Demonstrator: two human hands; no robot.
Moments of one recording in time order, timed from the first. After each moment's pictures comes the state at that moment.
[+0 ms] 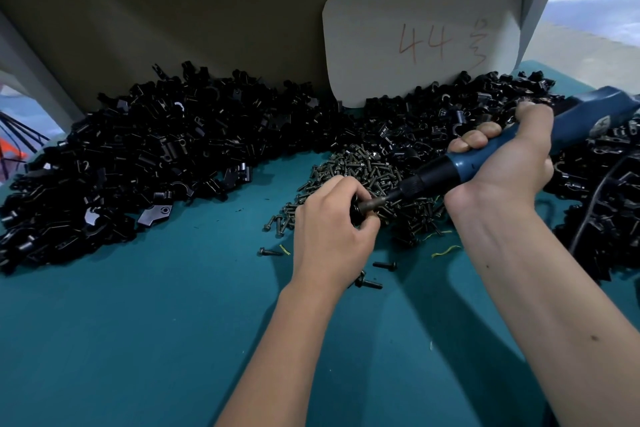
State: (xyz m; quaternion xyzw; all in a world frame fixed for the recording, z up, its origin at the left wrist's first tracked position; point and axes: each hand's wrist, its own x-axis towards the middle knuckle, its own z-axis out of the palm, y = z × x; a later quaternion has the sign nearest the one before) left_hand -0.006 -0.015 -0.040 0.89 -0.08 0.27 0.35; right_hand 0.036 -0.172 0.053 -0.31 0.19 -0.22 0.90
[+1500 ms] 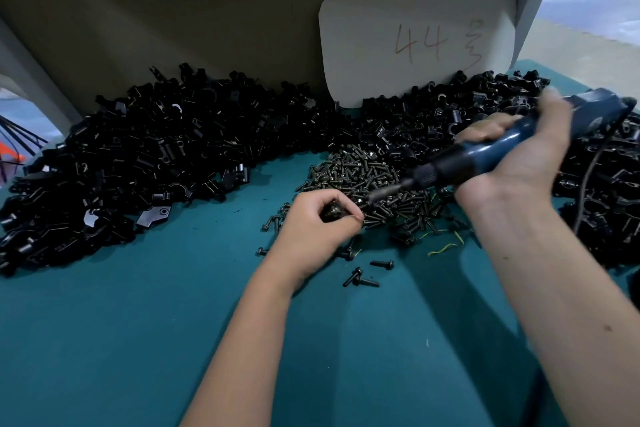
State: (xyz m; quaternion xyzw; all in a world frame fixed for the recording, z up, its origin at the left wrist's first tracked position) left_hand -0.001 0.015 -0.039 0.79 -0.04 0.00 0.61; right_hand 0.046 -0.190 0.029 -0.18 0.12 -0.17 0.96
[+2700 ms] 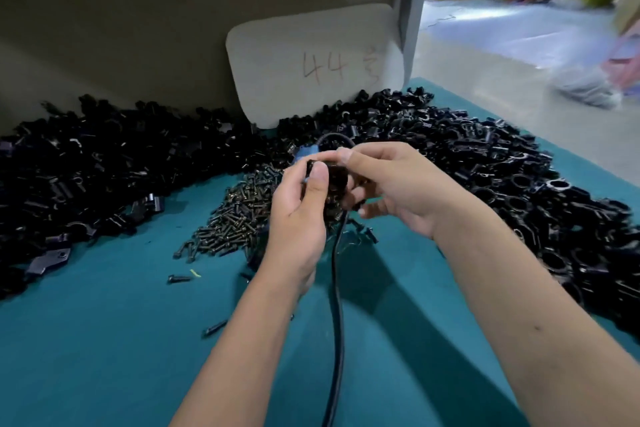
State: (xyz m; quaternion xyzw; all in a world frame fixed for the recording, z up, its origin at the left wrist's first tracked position) left_hand -0.010 -0.099 -0.005 0.67 -0.11 0.10 0.73; right_hand 0.001 -0.244 0.043 -0.70 -0.03 0.08 0.71
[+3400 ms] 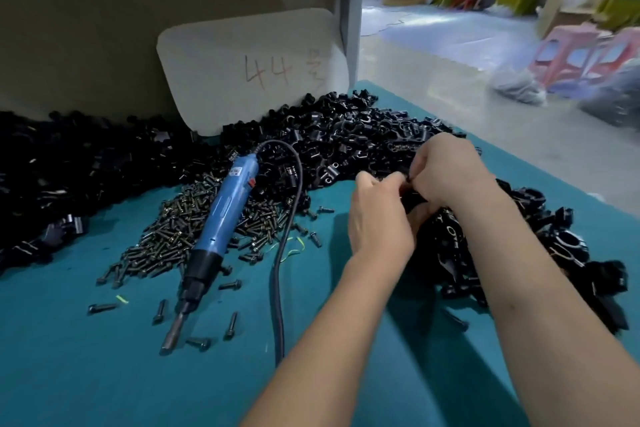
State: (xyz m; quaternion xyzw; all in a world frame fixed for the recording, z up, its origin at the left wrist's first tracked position) left_hand -0.004 -0.264 -0.027 0.85 -0.08 0.04 0.52; right_hand 0.003 -0.367 0.043 -0.95 0.21 -0.08 0.21
